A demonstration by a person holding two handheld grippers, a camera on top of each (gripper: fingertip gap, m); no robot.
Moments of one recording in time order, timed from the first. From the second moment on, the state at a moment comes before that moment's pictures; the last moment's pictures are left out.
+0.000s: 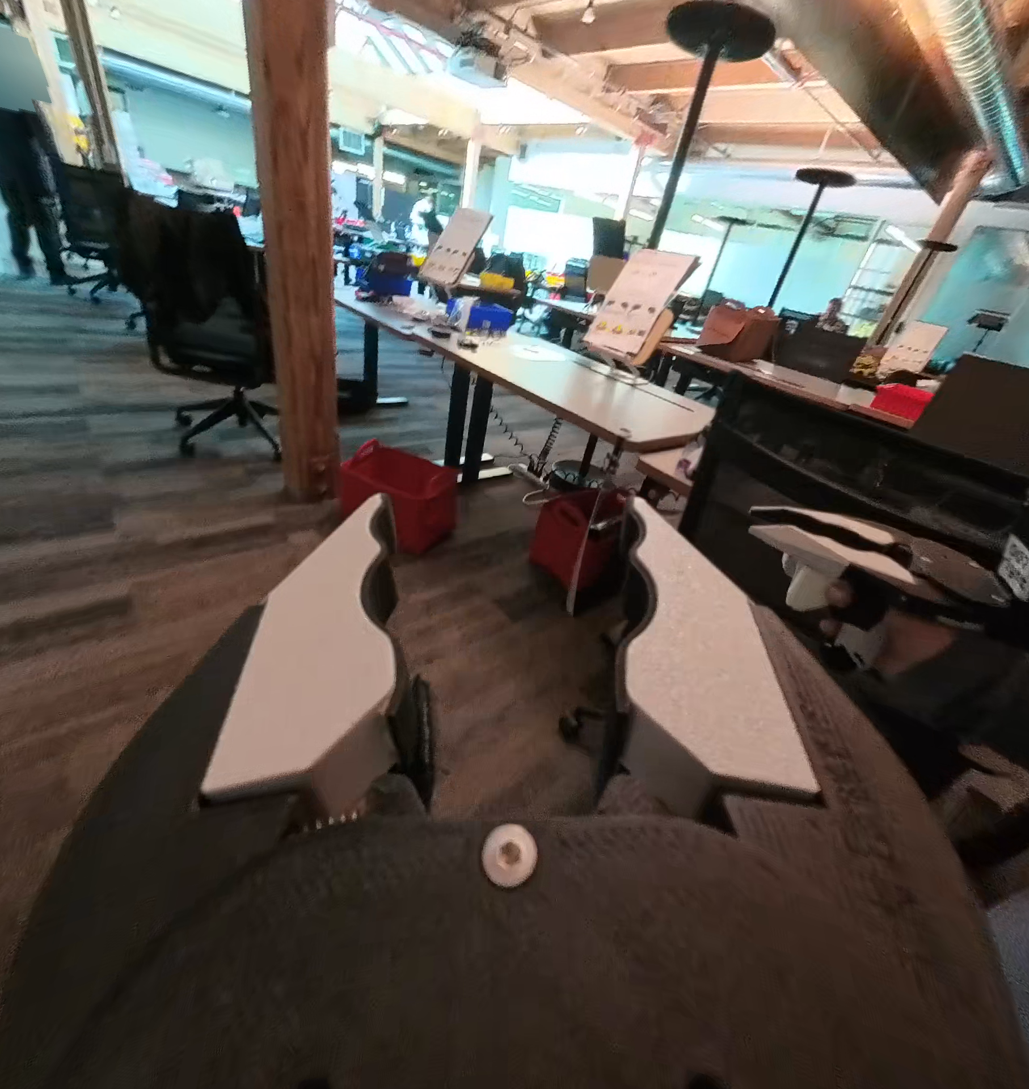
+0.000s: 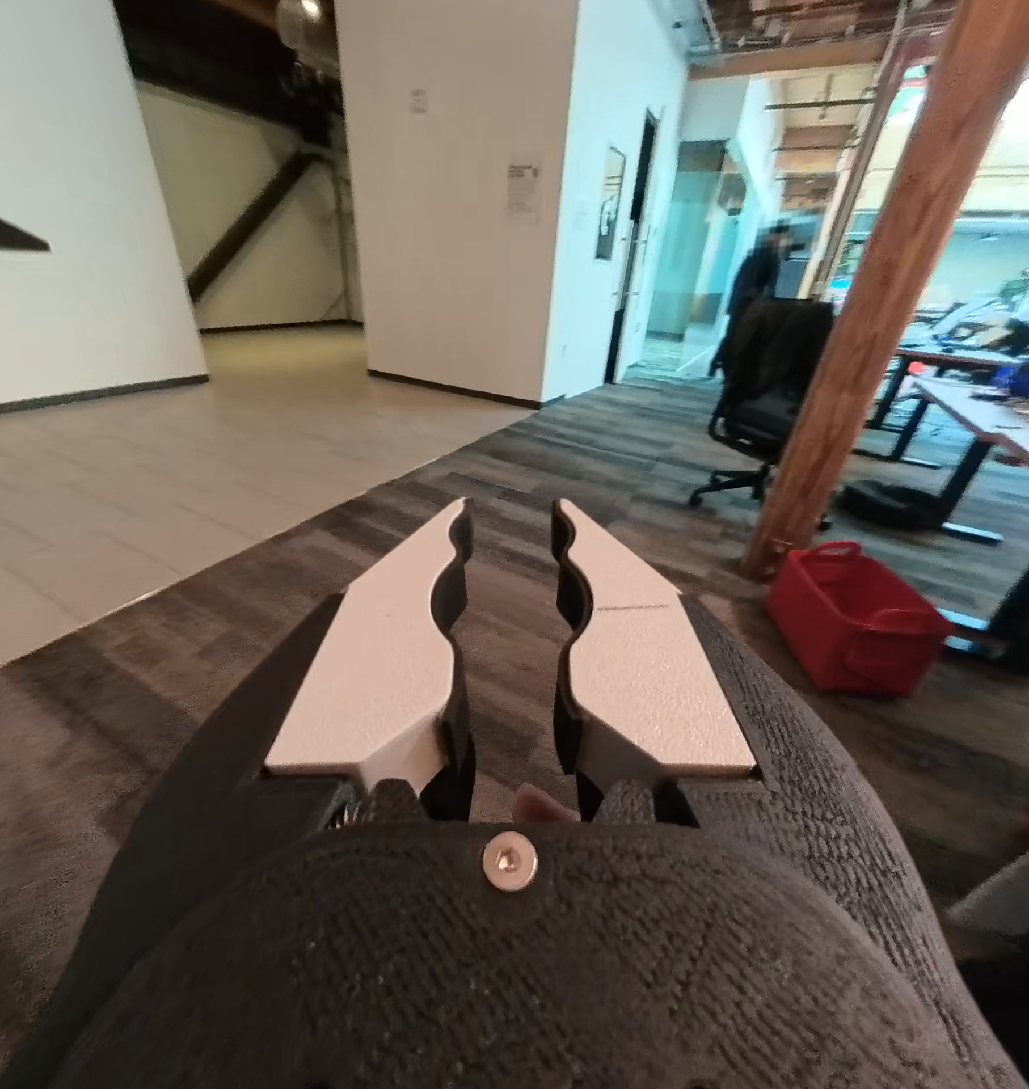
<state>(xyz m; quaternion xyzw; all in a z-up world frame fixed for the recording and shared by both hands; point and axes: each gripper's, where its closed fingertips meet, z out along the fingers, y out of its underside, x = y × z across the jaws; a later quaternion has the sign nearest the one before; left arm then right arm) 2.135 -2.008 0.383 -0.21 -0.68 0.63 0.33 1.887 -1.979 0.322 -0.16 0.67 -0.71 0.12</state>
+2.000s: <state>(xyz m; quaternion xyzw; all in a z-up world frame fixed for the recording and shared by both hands) 1.004 -2.616 0.294 -0.76 -0.15 0.28 0.57 1.061 -2.339 0.058 0.71 0.56 -0.24 -0.35</state>
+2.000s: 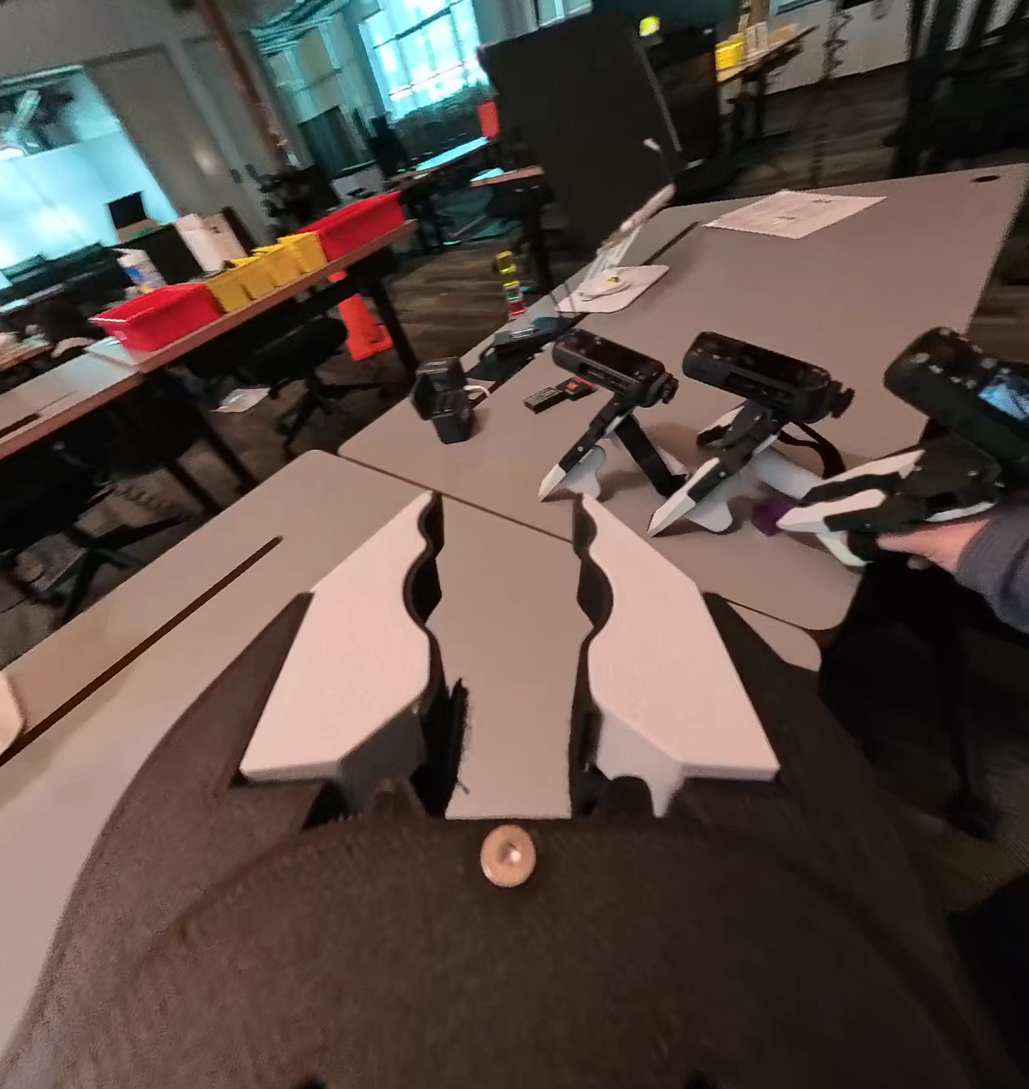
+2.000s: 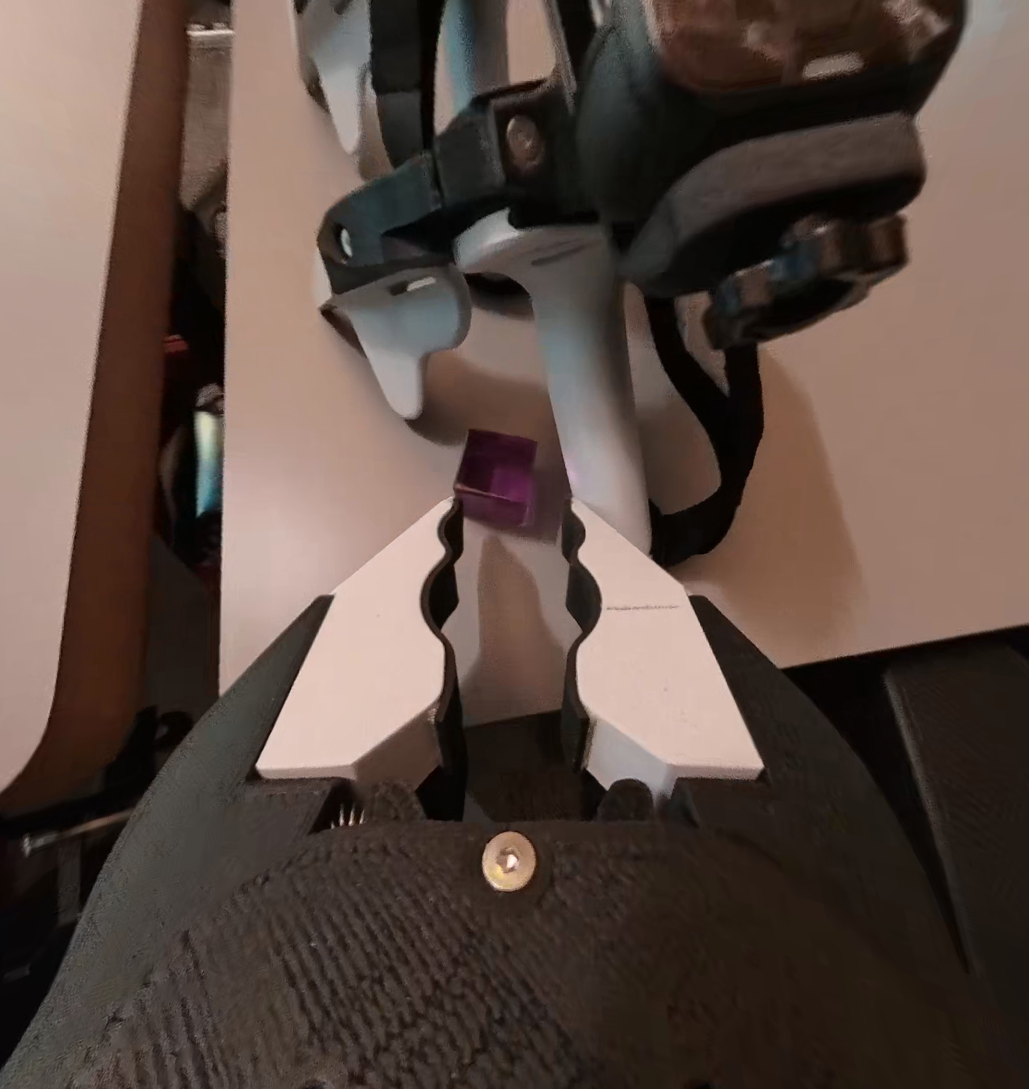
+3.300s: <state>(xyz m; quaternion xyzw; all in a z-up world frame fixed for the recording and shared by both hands) 1.106 -2.469 0.277 -0.77 0.13 -0.16 0.60 1.314 -2.342 0.143 0.87 0.26 -0.10 -0.42</state>
